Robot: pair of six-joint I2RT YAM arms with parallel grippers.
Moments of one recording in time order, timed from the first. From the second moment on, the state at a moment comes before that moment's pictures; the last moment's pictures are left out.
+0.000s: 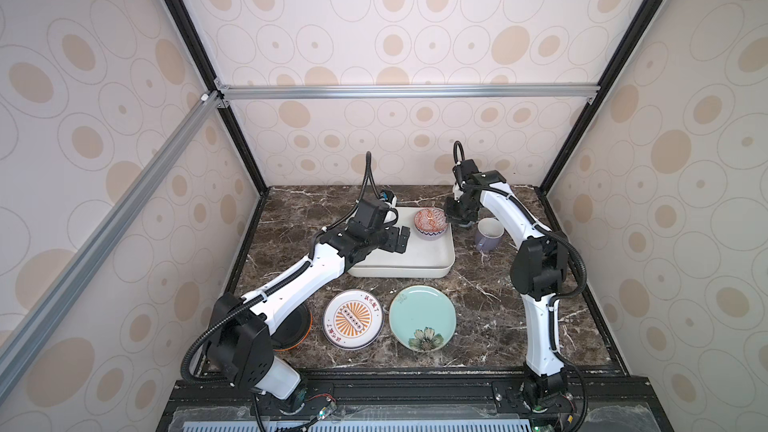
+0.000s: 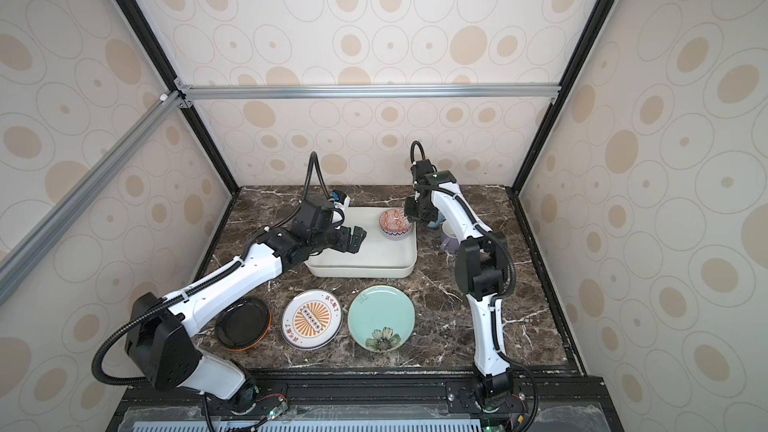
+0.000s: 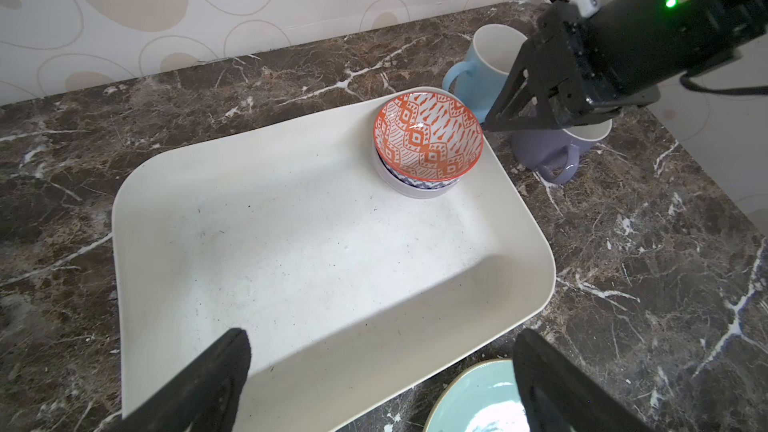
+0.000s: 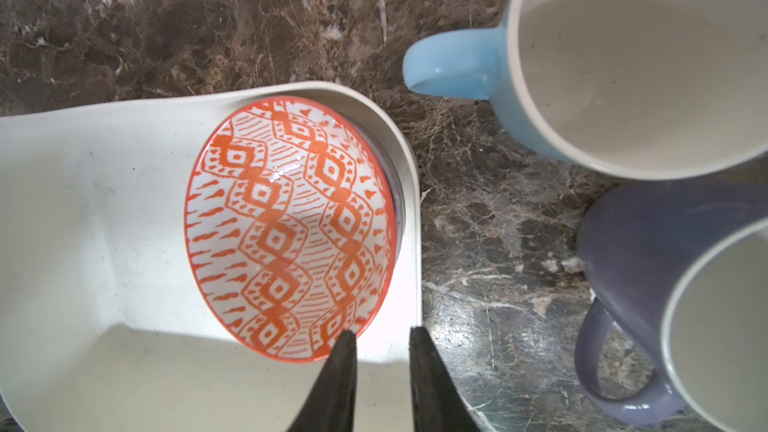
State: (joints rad) left arm -0.61 1.49 1.26 -0.42 -0.08 -0.23; right arm 0.30 2.22 2.14 -1.14 -0.11 0.42
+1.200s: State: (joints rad) left arm -0.59 1.38 1.03 -0.39 -0.08 -0.30; right arm 0.35 2.04 1.98 -1.14 -0.11 0.41
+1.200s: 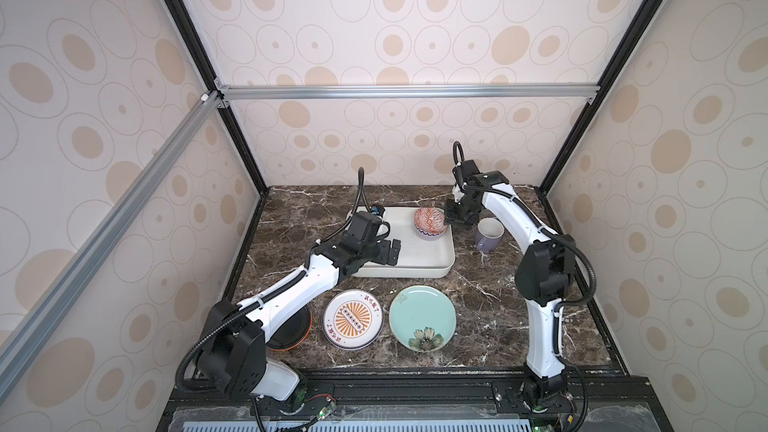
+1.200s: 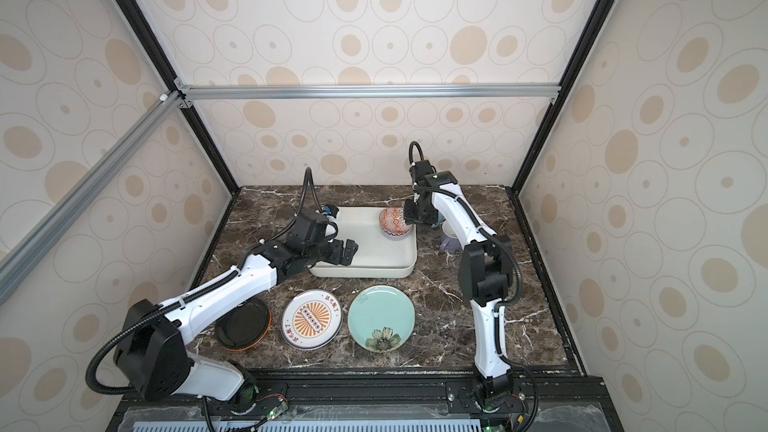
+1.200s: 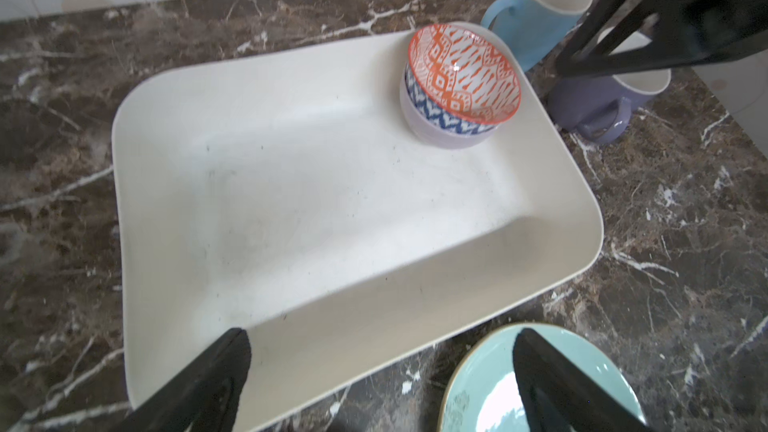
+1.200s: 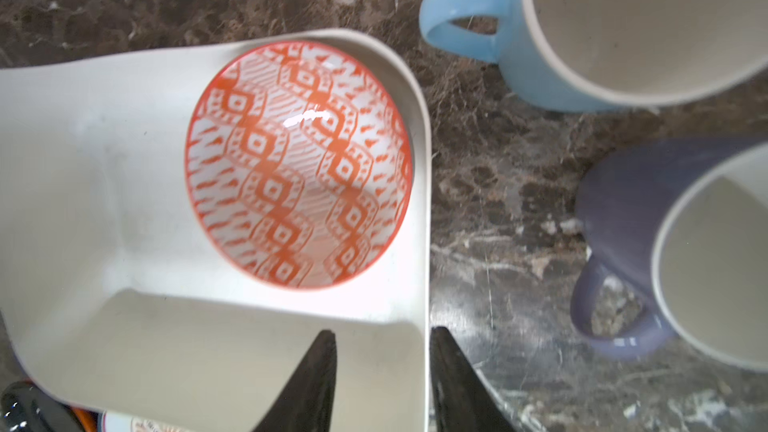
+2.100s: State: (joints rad) left arm -0.56 0.99 0.72 -0.54 -0.23 -0.75; right arm 0.69 1.32 0.92 -0.75 -0.15 0.52
